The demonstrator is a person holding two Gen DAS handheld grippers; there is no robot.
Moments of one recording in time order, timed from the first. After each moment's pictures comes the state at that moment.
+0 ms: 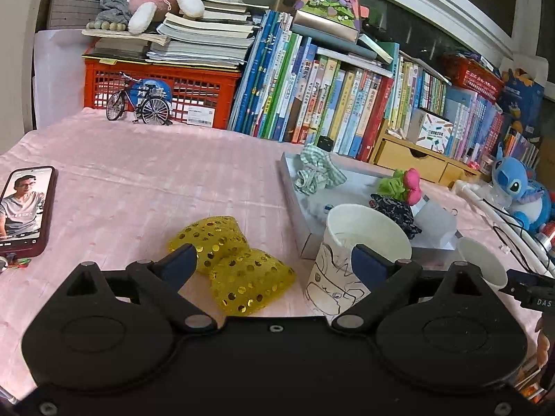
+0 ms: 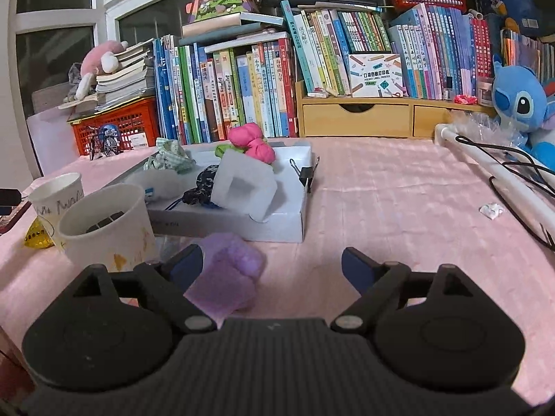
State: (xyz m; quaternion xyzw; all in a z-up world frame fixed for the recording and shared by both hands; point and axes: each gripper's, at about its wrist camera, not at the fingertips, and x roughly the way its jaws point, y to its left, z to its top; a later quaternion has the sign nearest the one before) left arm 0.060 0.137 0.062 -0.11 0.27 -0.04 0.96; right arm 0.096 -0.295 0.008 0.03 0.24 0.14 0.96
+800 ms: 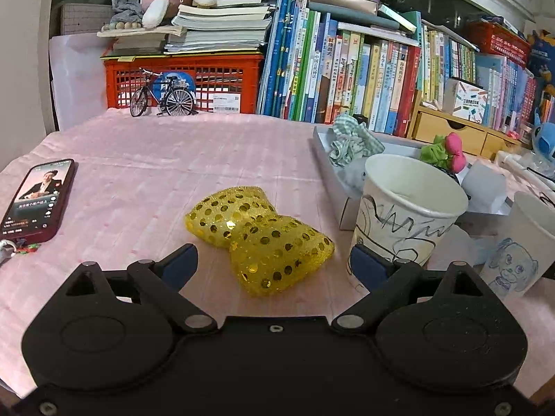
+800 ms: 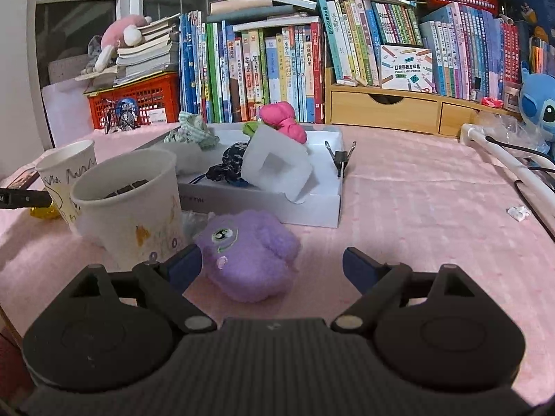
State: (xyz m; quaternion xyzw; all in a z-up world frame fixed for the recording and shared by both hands) left arm 0.074 0.113 0.015 -0.06 0.28 0.03 0.96; right arm 0.099 -0.264 -0.006 -0.01 0.26 0.16 0.95
